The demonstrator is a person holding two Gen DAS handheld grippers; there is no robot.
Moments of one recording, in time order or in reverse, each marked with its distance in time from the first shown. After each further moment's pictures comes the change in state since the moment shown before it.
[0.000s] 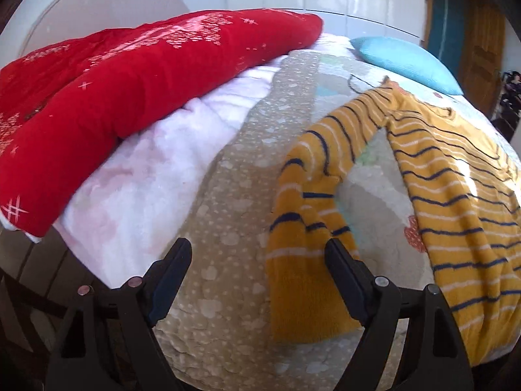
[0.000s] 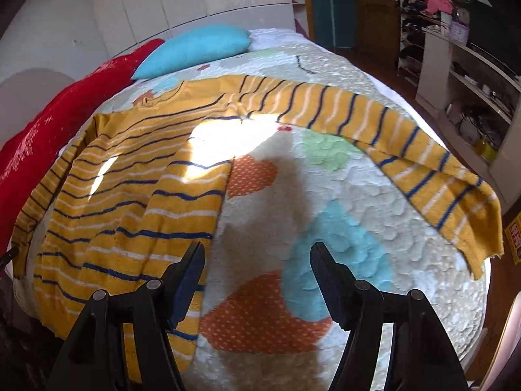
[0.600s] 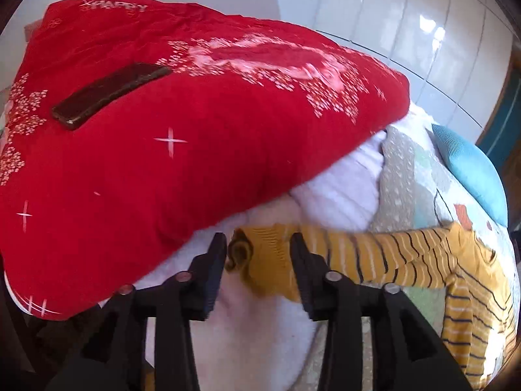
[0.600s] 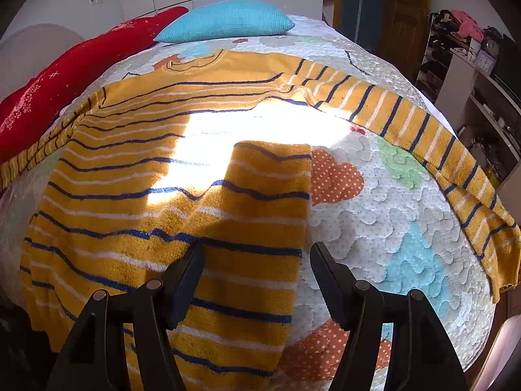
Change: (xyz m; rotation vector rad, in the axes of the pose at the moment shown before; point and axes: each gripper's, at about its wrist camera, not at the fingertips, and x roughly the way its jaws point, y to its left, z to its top) left arm 0.023 0.162 0.121 -0.405 -0.078 0.131; right arm 0.039 0.072 0.016 -0.127 0.062 -0.043
